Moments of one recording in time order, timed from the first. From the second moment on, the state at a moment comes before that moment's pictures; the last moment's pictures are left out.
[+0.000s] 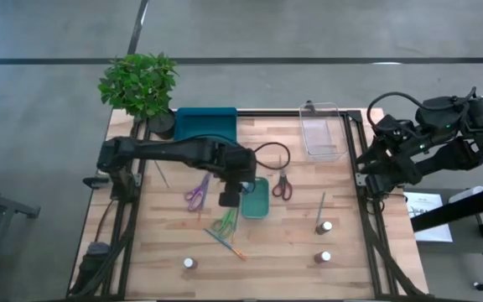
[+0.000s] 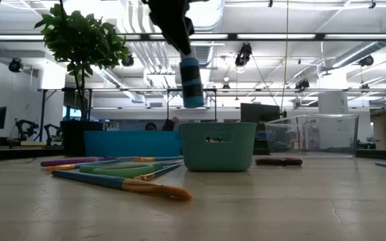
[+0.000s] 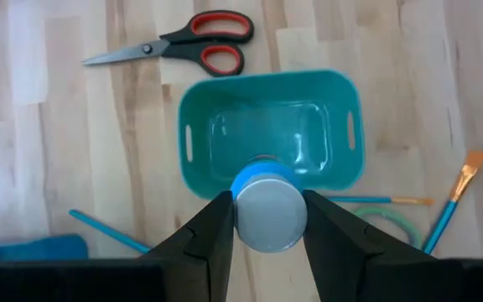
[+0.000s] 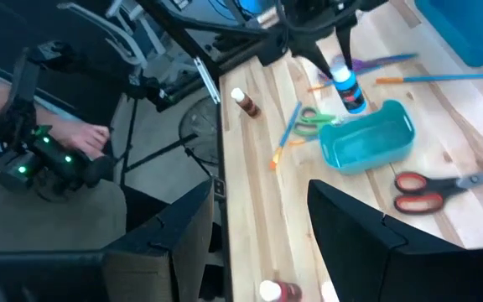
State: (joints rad) left arm -0.01 1.86 1.76 -1.06 -0.01 0.11; right arm 0.14 0.95 1.75 -1.34 -0.18 0.64
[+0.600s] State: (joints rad) left arm 0.03 2.03 1.85 -1.07 0.01 0.16; right arm 0.14 0.93 1.75 -1.36 -0.17 0.63
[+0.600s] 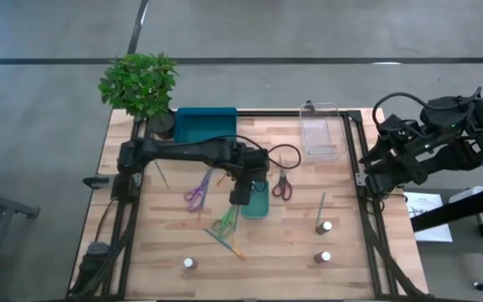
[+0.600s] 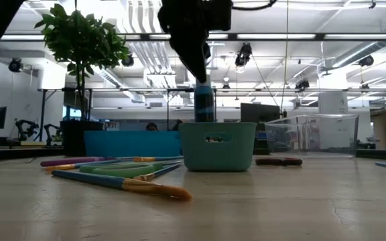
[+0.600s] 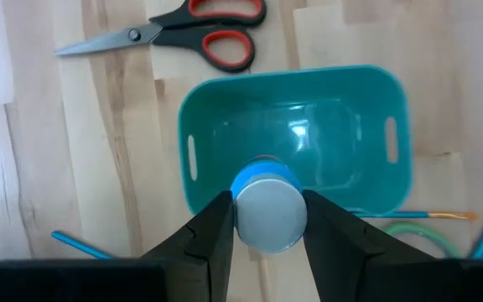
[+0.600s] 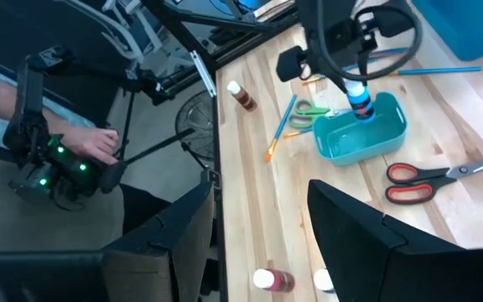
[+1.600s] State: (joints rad) left arm 0.05 2.03 1.76 -0.96 0.02 0.07; right arm 0.14 0.92 1.75 -1.37 -0.17 0.63
